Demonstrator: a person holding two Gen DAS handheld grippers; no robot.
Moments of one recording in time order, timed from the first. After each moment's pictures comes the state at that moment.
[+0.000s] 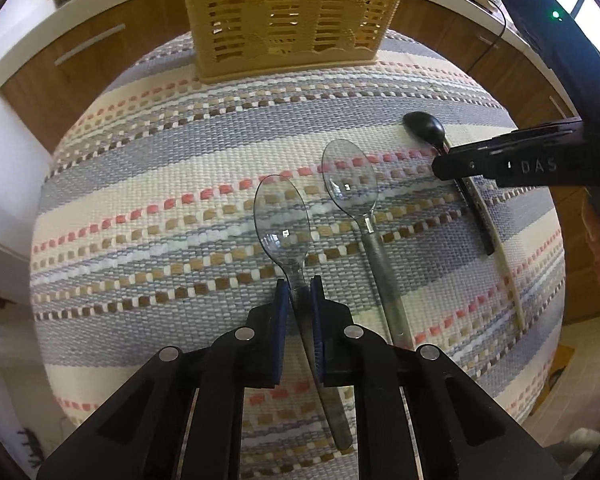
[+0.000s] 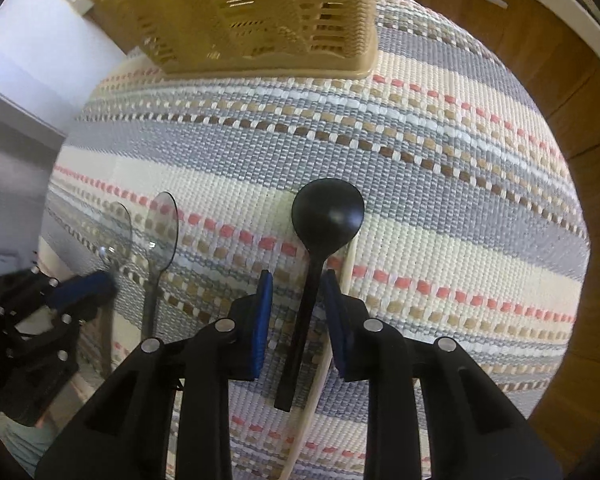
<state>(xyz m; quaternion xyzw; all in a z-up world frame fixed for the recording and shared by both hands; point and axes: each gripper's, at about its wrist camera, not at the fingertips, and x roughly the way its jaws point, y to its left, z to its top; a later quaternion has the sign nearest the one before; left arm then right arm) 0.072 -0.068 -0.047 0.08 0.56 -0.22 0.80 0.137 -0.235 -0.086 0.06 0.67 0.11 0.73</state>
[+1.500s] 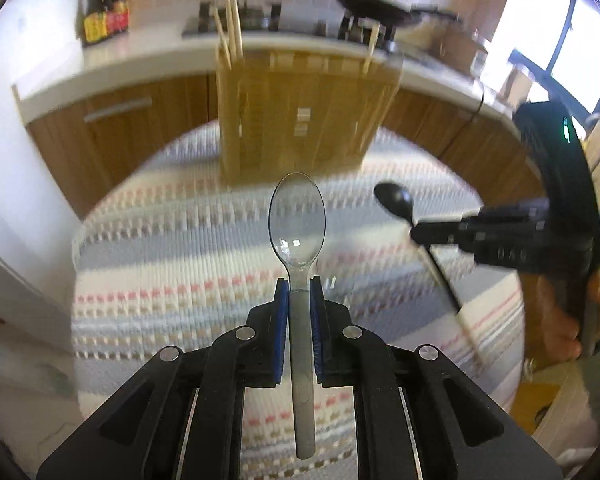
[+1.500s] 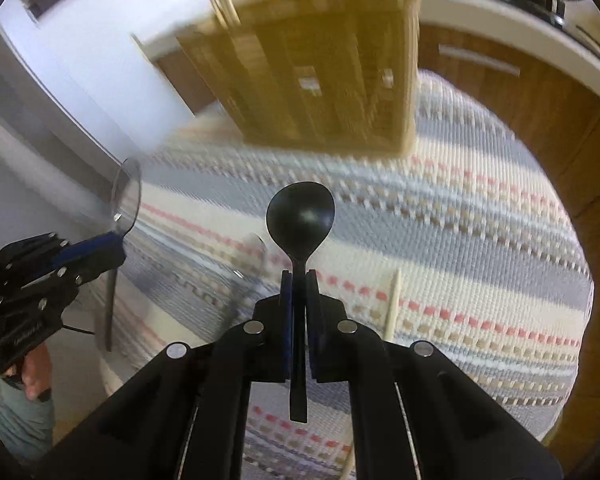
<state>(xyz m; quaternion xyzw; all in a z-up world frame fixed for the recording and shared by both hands) 0.058 -0.039 0.043 0.01 0.44 -0.24 0.87 0.090 -0.246 -0.005 0.12 0.54 0.19 0.81</state>
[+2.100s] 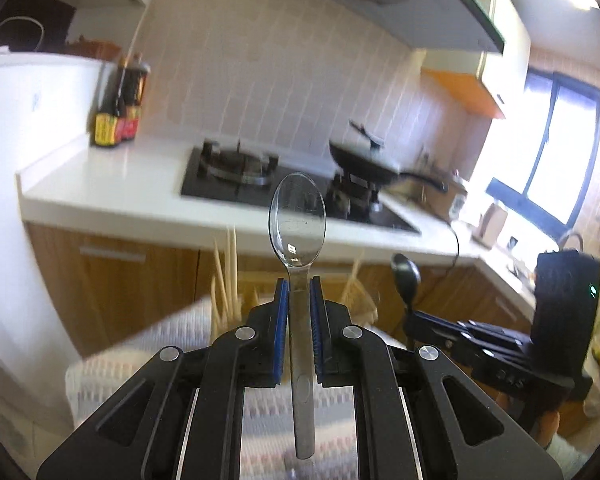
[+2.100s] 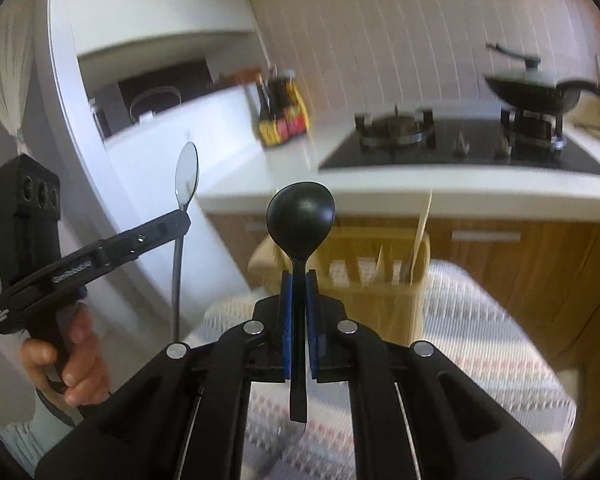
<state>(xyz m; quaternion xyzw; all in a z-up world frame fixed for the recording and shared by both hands) 0.115 -0.036 0.154 -0.11 0.23 -0.25 0.93 0.118 -0.278 0.111 0.17 0.29 0.21 0.92</state>
